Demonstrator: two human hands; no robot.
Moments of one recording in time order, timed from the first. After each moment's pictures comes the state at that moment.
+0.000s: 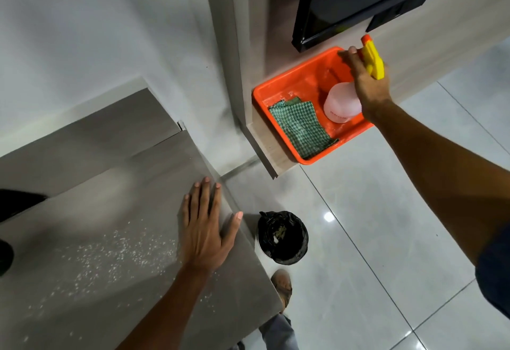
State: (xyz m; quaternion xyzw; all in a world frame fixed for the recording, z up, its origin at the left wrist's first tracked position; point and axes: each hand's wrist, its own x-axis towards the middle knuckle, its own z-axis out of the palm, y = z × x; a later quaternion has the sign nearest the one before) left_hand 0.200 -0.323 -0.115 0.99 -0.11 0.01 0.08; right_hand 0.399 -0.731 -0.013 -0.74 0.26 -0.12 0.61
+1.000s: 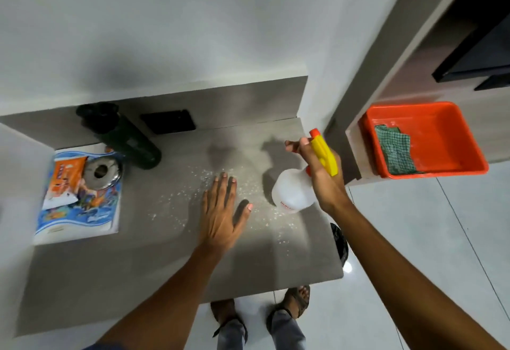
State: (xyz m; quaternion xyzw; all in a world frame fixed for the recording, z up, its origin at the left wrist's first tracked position) left_hand 0.095 -0.150 -0.081 0.99 0.04 -0.05 0.15; right_hand 0.201 -0.384 0.050 -0.72 0.04 0.08 0.69
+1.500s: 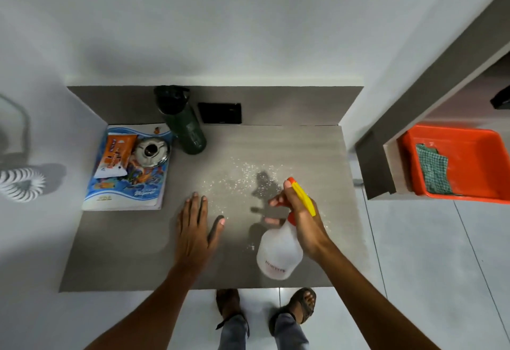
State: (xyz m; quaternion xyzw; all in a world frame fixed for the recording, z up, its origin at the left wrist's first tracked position) left_hand -0.007 -0.034 -0.085 0.97 0.18 0.02 0.18; right_hand 0.105 -0.271 0.033 -0.61 0.13 0.27 0.73
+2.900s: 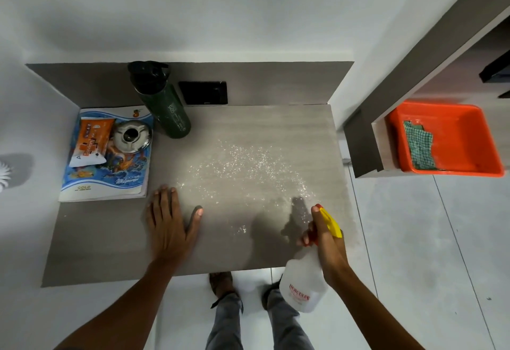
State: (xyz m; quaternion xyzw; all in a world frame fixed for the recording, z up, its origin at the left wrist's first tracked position) left_hand -0.031 -0.008 -0.106 0.96 0.23 0.04 0.14; right_hand 0.035 -0.350 -0.023 -0.71 0.28 0.18 0.62
